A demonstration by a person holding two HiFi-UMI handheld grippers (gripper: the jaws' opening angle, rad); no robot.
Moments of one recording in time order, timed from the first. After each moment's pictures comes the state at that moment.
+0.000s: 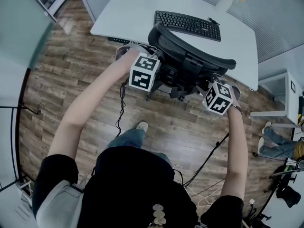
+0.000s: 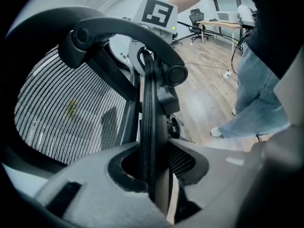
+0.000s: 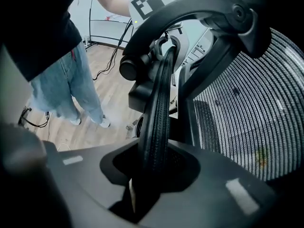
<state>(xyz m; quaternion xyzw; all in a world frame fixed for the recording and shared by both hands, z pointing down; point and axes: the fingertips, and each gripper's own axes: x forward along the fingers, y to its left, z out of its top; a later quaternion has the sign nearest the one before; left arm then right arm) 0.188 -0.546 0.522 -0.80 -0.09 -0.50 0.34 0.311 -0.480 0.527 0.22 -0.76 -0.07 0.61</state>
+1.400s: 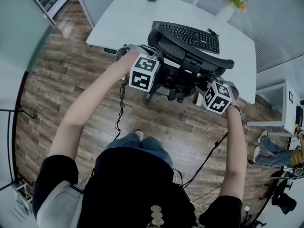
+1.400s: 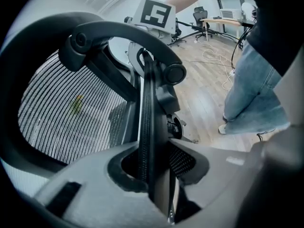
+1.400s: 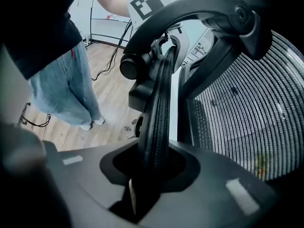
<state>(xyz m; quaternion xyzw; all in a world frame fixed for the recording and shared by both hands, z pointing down) 0.211 -0.616 0.518 -0.80 -0.06 -0.49 0.35 0.336 -0.554 0.525 0.21 -0.76 -0.09 0.61</state>
